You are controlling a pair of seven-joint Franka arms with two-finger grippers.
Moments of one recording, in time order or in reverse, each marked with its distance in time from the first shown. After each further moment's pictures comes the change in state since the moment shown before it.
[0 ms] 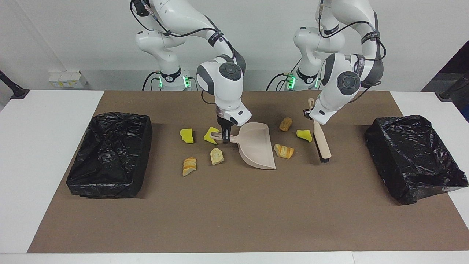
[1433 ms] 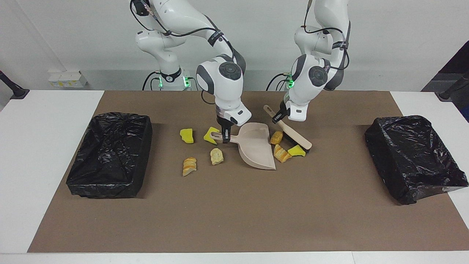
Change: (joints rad) left arm -0.172 0.010 -0.003 -0.159 -0.326 0.432 -0.337; right arm -0.001 -0.001 0.000 0.000 0.000 0.002 0.000
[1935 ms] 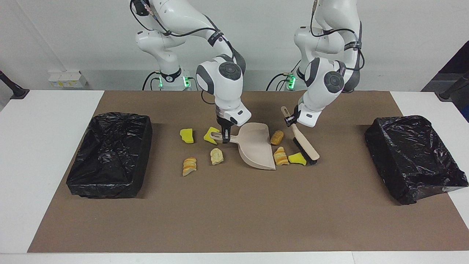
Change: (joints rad) left arm 0.102 0.009 0.008 0.057 0.128 -0.118 0.279; right arm -0.001 0.000 0.000 0.000 0.000 0.000 0.000
